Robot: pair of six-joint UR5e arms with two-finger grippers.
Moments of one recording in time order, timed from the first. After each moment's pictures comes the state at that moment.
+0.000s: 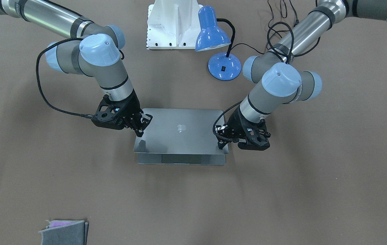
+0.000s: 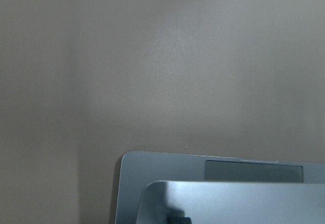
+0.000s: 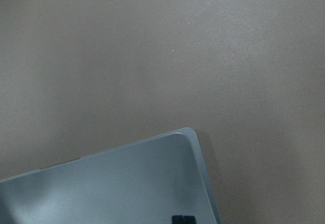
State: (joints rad) left arm -0.74 -2.25 -1.30 -2.24 -2.03 -1.26; right arm 0.65 -0.94 1.54 -1.23 1.80 1.50
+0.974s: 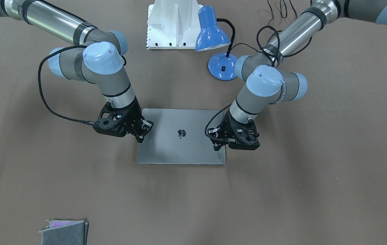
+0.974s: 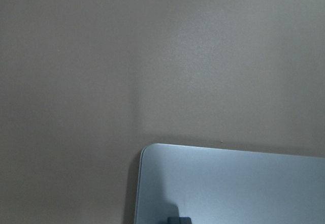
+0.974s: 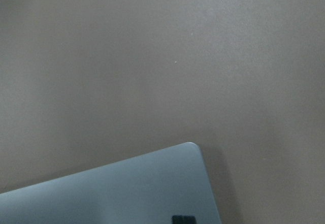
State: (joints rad) left arm -0.73 -2.27 -1.30 -2.24 -2.00 -1.25; right arm 0.67 -0.93 1.52 -1.23 1.81 1.48
